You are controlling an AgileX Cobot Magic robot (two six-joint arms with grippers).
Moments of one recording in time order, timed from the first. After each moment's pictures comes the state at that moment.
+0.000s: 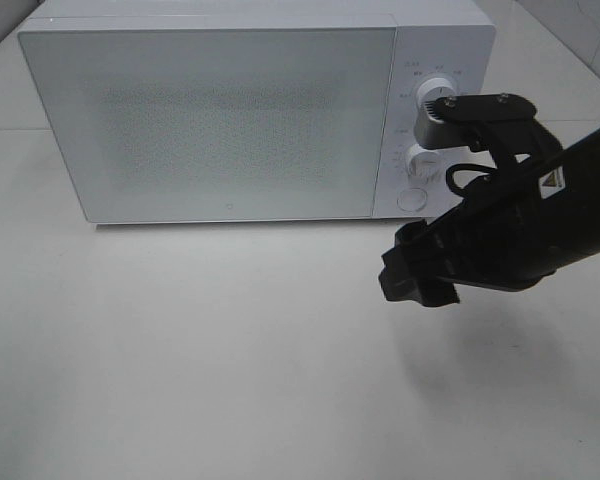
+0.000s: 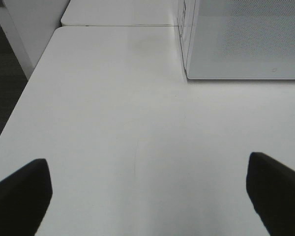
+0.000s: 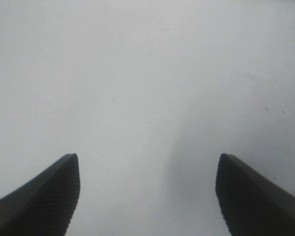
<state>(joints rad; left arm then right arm) 0.05 0.00 -0.50 -0.06 1.04 0.06 0.55 1.35 -0.69 0.13 0.40 0.11</state>
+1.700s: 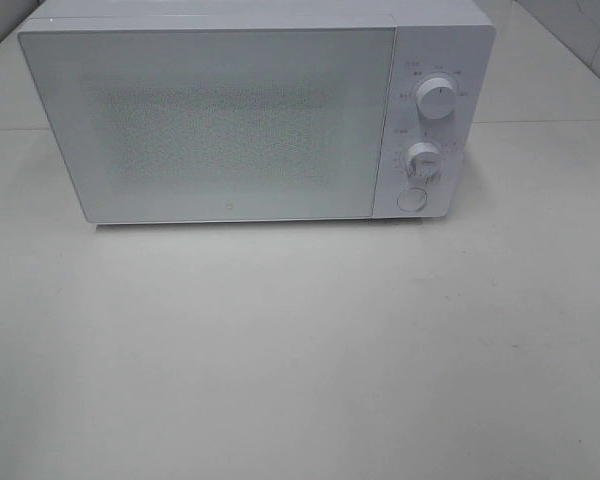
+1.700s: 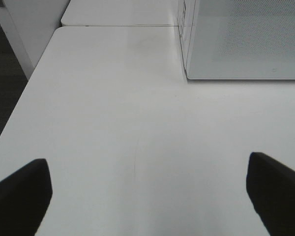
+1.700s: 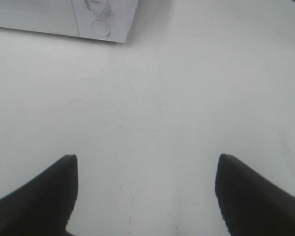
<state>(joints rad) 0.05 0.00 -0.50 -0.06 1.04 0.06 0.22 0.18 -0.53 -0.12 1.01 0.10</state>
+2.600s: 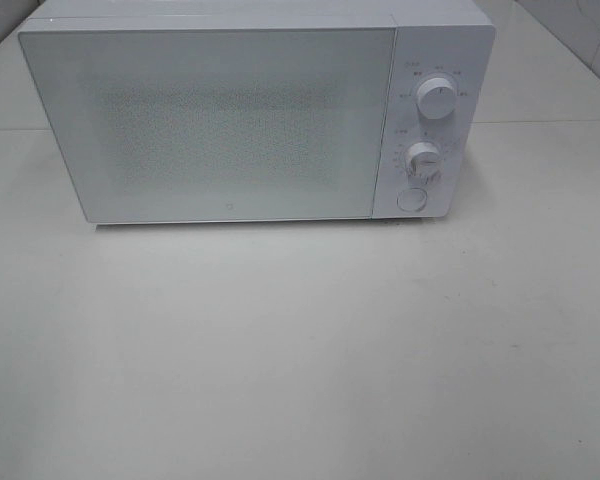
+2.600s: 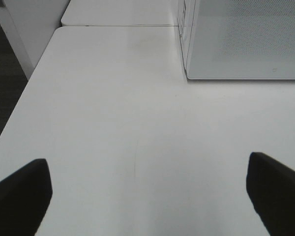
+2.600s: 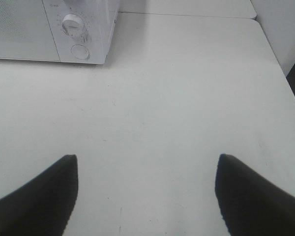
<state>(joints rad) 0.05 0.00 -0.50 -0.06 1.04 0.06 0.14 0.00 -0.51 -0.12 1.04 0.09</state>
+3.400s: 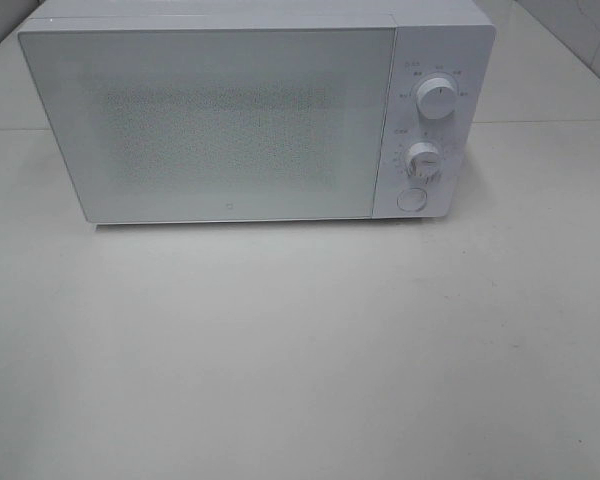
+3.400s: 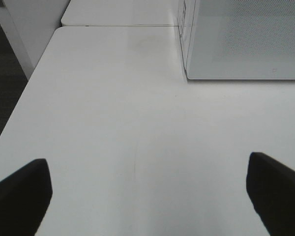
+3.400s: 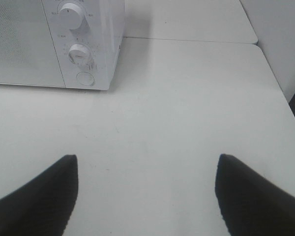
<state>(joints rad) 0.05 0.00 -0.50 -0.06 1.04 0.06 0.14 0.09 -0.52 -0.12 0.91 0.09</state>
